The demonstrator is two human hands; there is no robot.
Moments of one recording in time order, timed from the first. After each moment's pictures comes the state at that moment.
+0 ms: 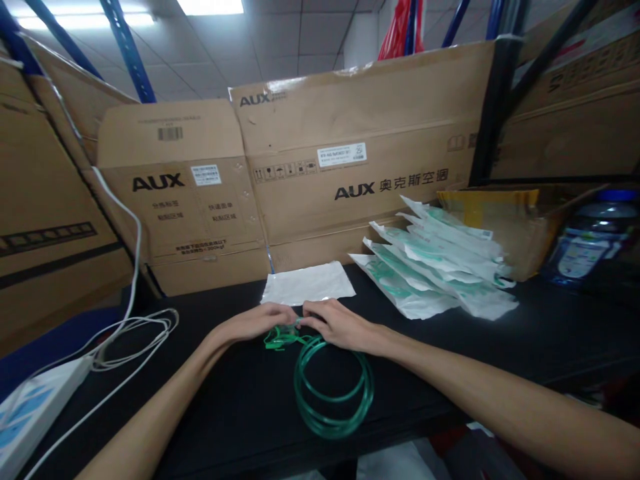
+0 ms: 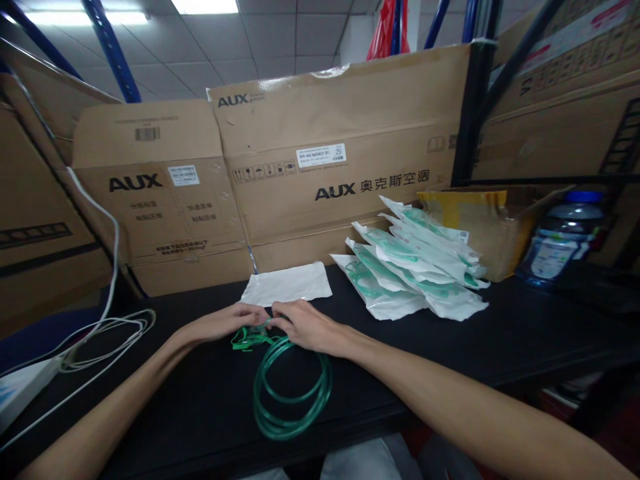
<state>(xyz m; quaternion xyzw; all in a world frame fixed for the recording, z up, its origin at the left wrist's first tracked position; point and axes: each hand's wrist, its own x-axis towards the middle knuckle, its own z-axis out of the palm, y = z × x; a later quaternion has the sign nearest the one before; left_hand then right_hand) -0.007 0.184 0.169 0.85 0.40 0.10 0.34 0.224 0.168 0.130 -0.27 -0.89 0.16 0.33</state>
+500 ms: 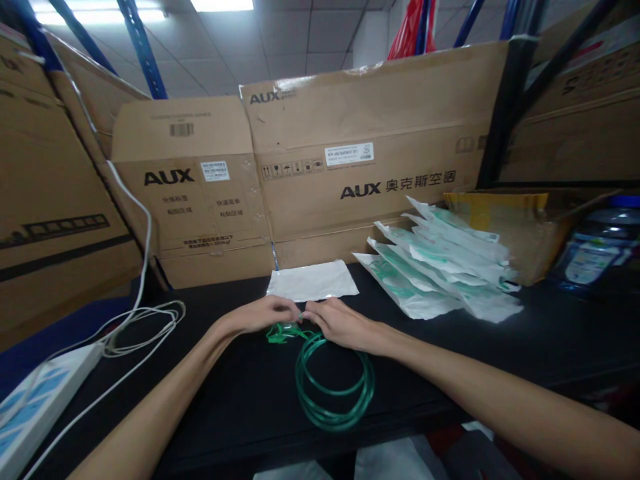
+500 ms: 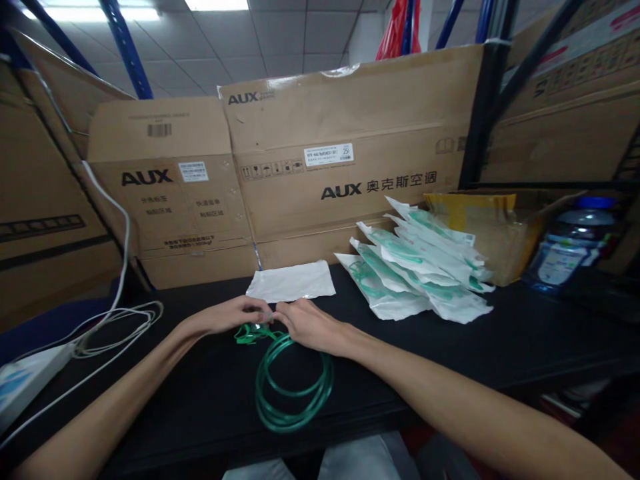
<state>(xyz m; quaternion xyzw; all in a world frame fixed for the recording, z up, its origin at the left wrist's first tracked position) -0.015 0.188 0.168 0.86 0.38 0.11 0.33 0.221 0.162 0.135 -0.29 -0.91 0.14 0.27</state>
